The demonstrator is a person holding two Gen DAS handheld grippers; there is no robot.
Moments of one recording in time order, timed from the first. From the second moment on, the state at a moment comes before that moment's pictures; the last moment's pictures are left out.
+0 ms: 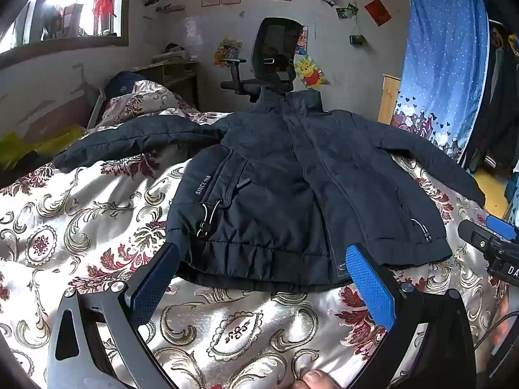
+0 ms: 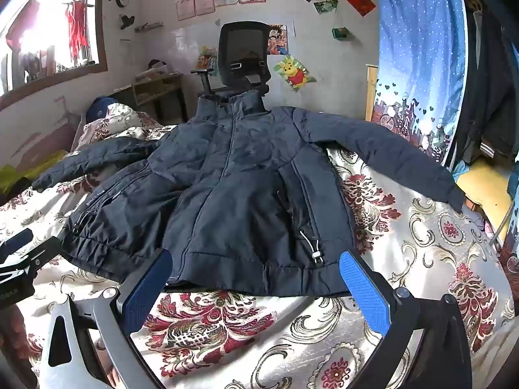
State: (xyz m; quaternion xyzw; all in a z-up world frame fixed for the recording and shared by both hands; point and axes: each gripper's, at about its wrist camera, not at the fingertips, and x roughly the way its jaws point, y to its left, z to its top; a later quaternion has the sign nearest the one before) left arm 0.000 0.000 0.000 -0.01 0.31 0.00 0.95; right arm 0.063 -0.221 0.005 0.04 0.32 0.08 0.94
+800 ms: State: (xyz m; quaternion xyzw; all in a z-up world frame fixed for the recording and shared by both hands) left arm 0.000 0.000 0.000 -0.01 0.31 0.00 0.95; right arm 0.064 -0.222 0.003 0.04 0.32 0.08 0.94
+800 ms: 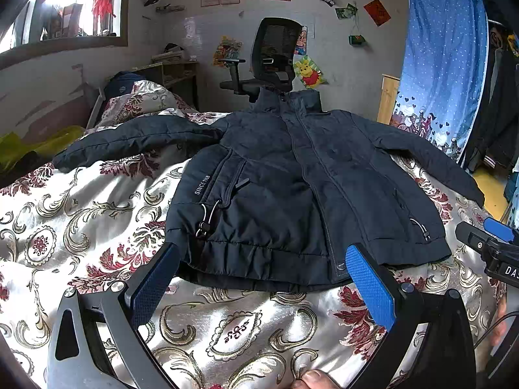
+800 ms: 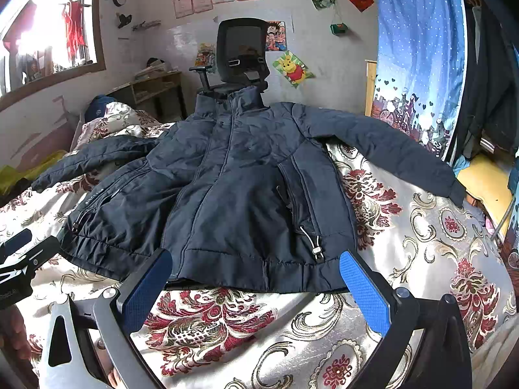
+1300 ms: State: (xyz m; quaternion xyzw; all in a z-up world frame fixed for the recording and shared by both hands) left arm 0.000 0.000 0.000 -0.01 0.31 0.00 0.95; right arm 0.064 -0.223 0.003 0.04 0.32 0.08 0.94
